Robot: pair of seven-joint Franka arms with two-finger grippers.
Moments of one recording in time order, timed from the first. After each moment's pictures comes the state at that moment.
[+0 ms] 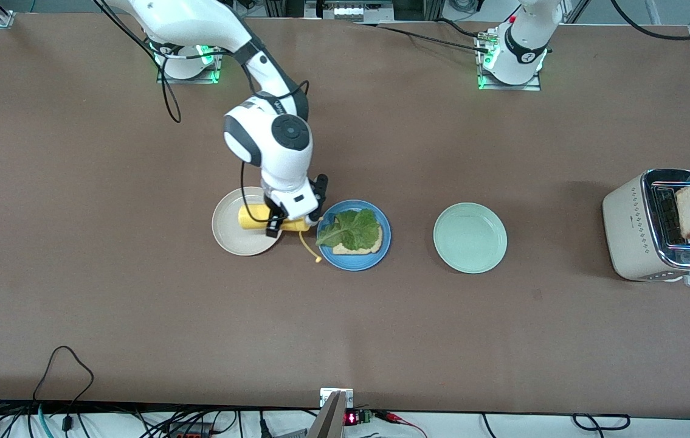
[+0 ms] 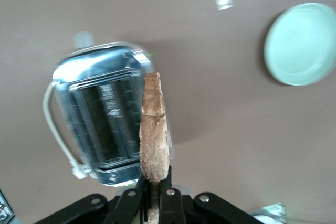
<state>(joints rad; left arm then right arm) 0.47 0.36 -0.22 -1.24 0.05 1.38 0.51 0.58 0.54 0.04 -1.66 -0.39 2.19 -0.53</state>
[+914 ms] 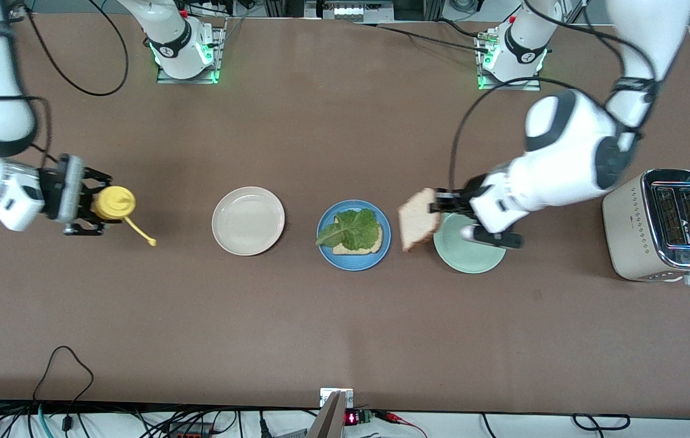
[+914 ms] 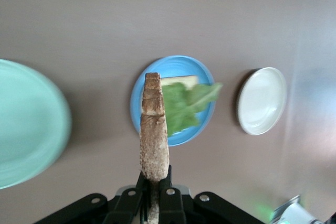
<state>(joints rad) 0.24 0.46 -0.75 -1.70 -0.27 2.17 -0.29 -0.22 0.28 0.03 -1.82 0.50 1.85 -1.95</state>
